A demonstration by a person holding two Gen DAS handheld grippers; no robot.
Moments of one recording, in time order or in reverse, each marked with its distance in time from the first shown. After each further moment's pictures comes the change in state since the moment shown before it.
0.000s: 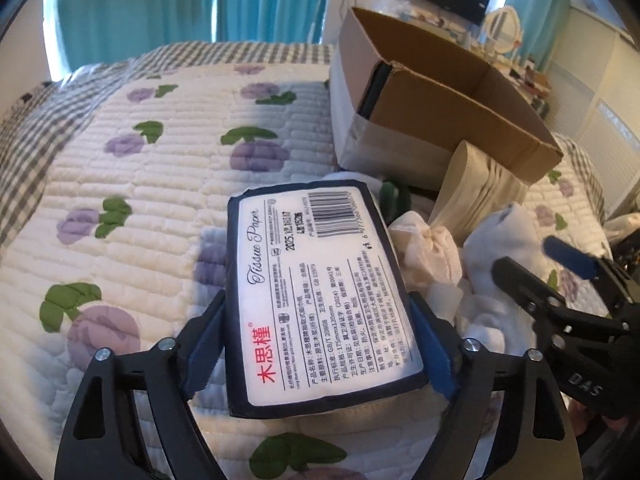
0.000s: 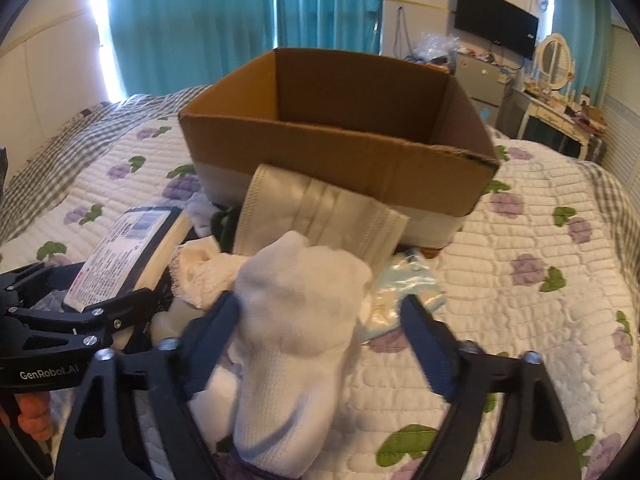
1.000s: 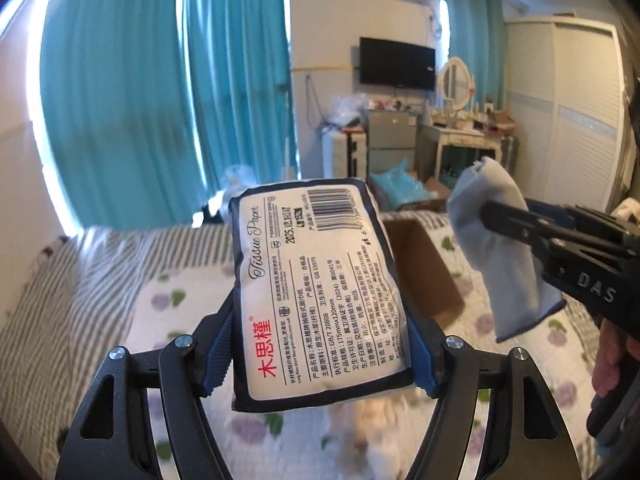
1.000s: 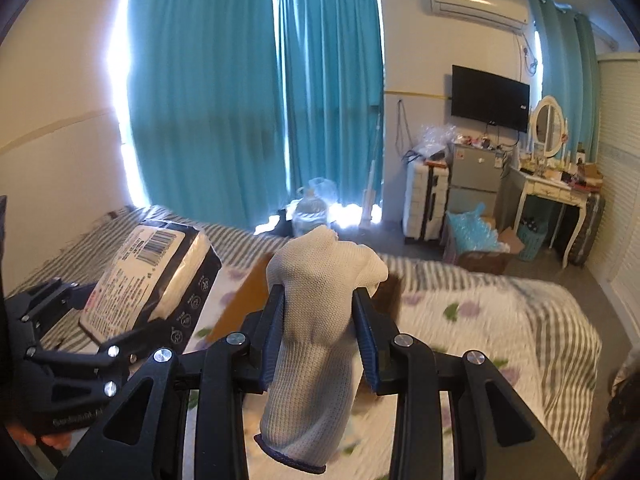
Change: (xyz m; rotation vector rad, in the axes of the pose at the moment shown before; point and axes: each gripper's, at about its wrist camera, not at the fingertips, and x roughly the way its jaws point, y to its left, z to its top) left arm -0.115 -0.078 0.119 0.214 -0.370 0.042; right arm -0.138 -0.051 0.144 -0.005 -0.331 0.034
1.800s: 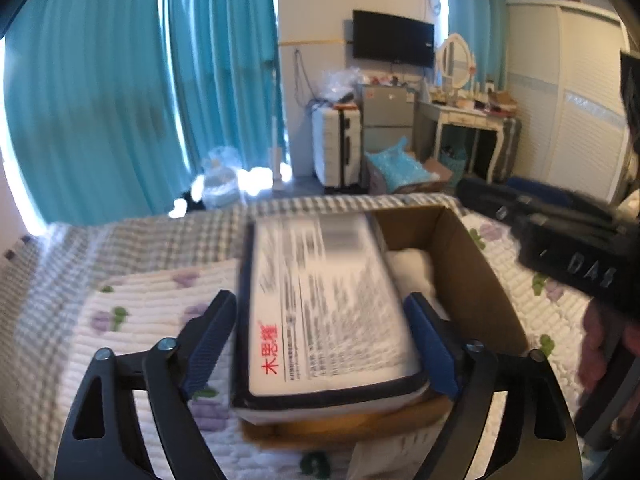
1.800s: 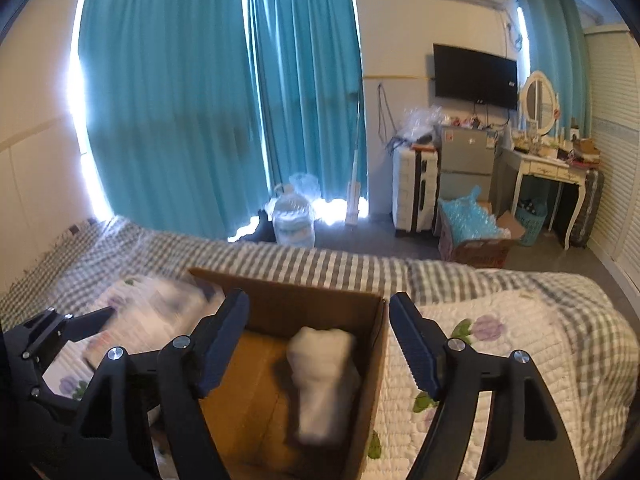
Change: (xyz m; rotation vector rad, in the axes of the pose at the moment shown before) left arm 0.118 -0.012 0.004 0.021 0.057 0.001; right arm 0.116 -0.054 -0.006 0.077 -0.004 -0.034
